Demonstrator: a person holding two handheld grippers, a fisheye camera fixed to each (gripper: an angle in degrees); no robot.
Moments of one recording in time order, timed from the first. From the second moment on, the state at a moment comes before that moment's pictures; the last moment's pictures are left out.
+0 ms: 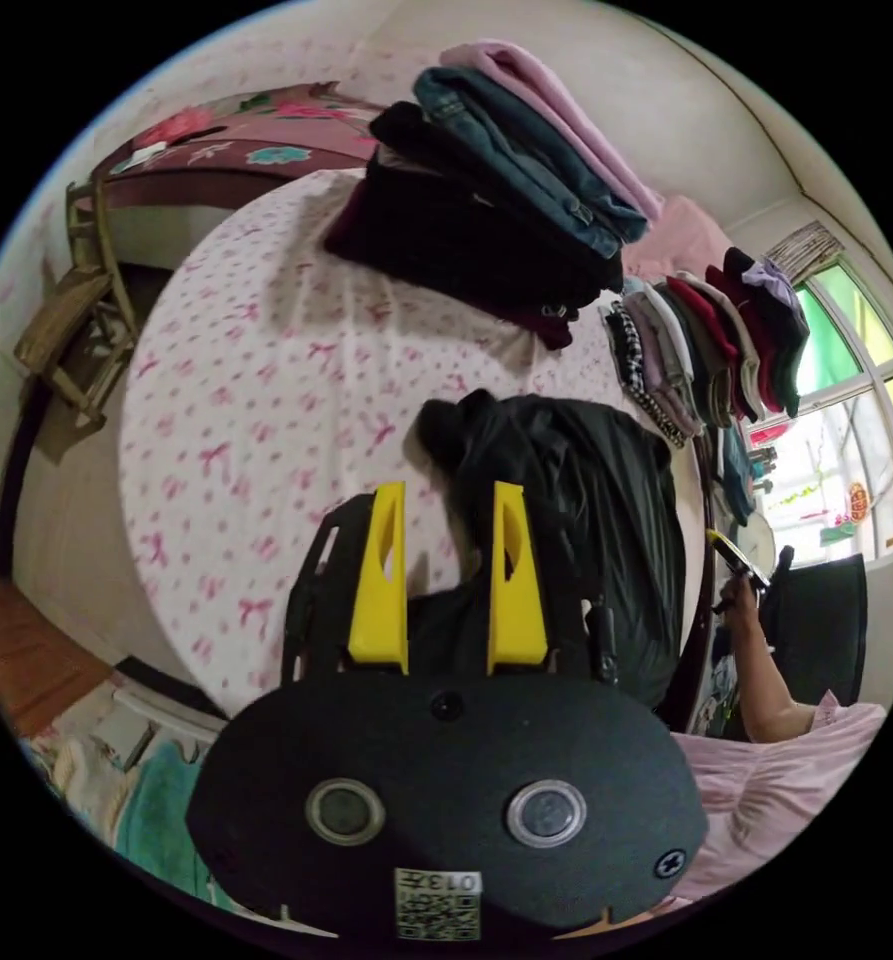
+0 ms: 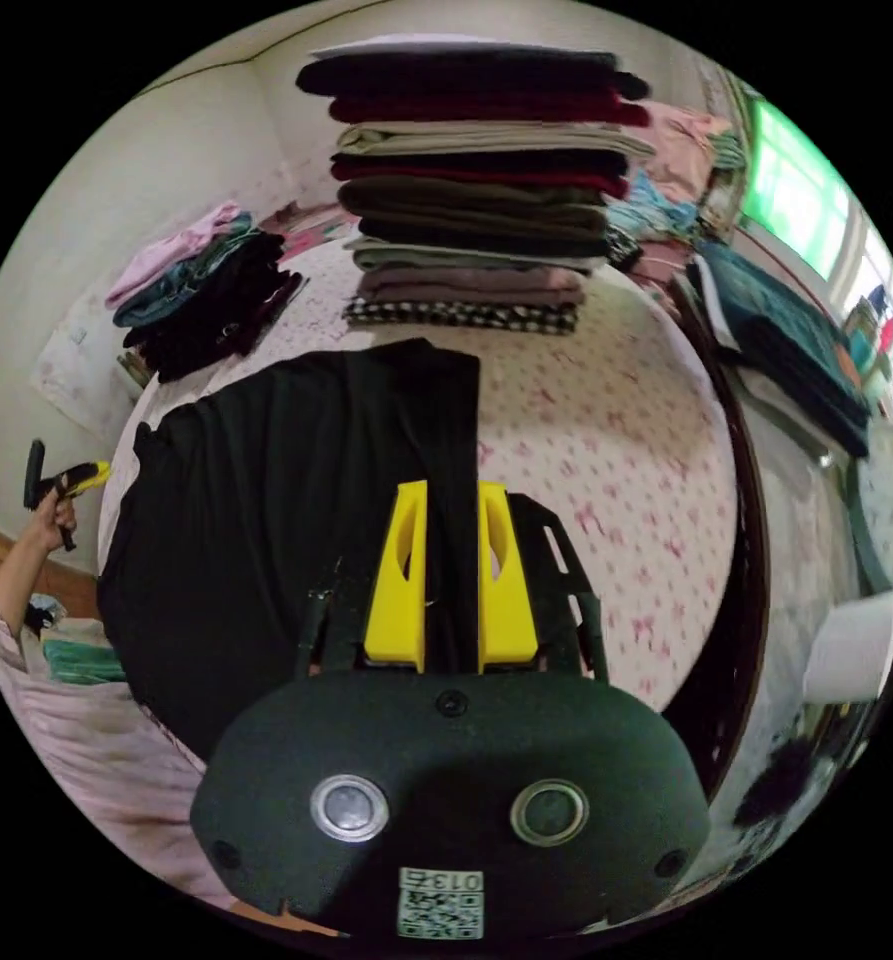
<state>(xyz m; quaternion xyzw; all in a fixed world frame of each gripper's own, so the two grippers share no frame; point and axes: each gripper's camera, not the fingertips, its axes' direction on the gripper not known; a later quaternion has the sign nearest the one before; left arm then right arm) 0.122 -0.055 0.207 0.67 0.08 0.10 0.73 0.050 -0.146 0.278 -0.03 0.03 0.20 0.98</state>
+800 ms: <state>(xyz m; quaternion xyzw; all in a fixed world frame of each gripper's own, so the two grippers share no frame) 0.294 -0.042 0.088 0.71 -0.12 0.15 0.68 0.112 -0.332 0.533 -0.09 0.08 0.08 0.99</state>
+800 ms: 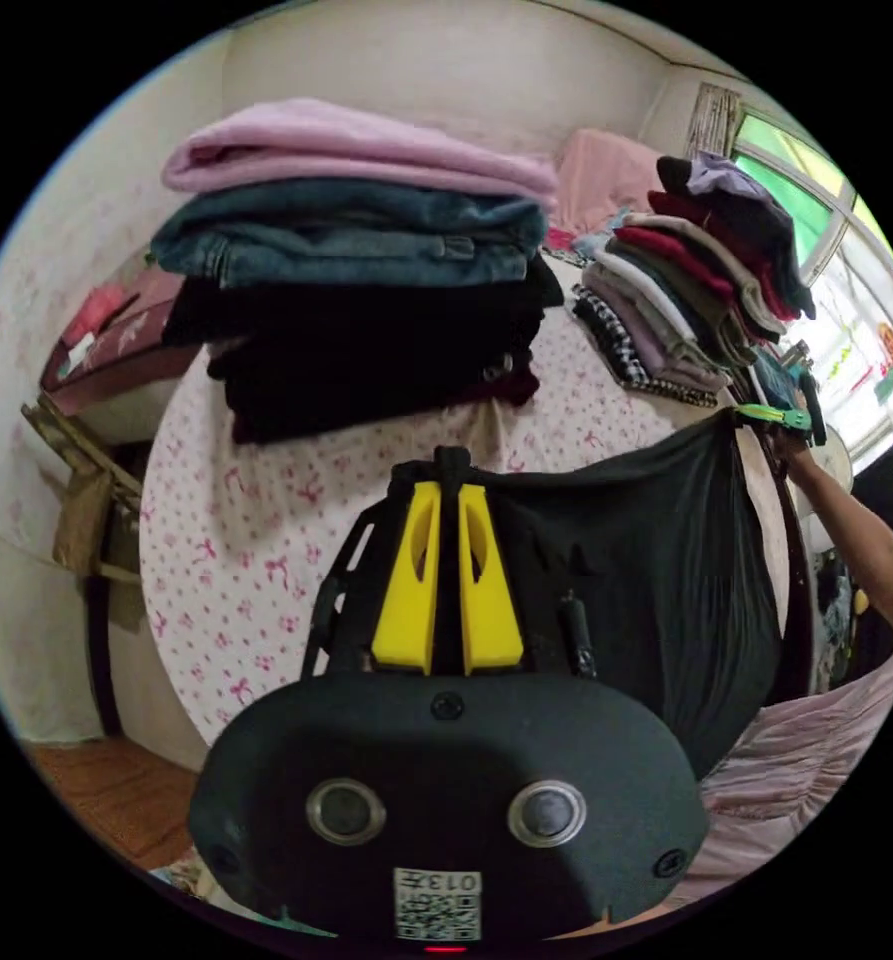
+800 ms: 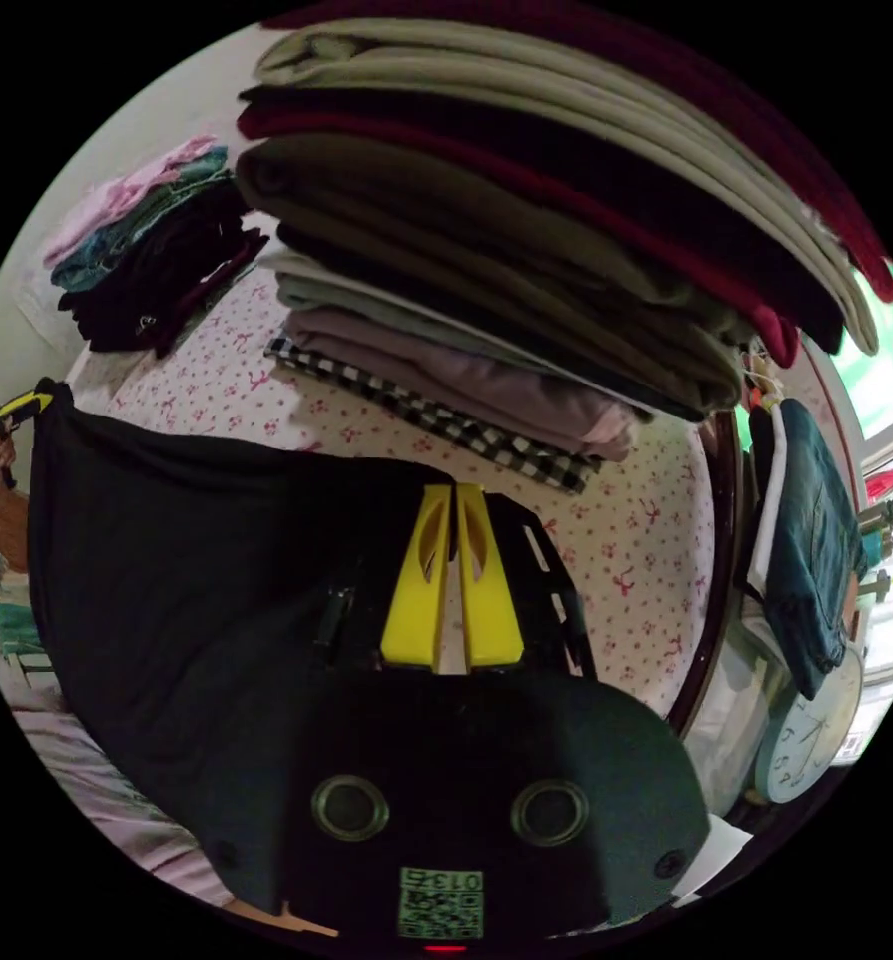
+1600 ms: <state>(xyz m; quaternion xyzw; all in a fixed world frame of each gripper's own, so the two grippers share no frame) 0.553 -0.036 0.355 0.56 -0.54 0.28 0.56 -0.001 -0.327 0.581 0.05 0.20 0.21 0.95</state>
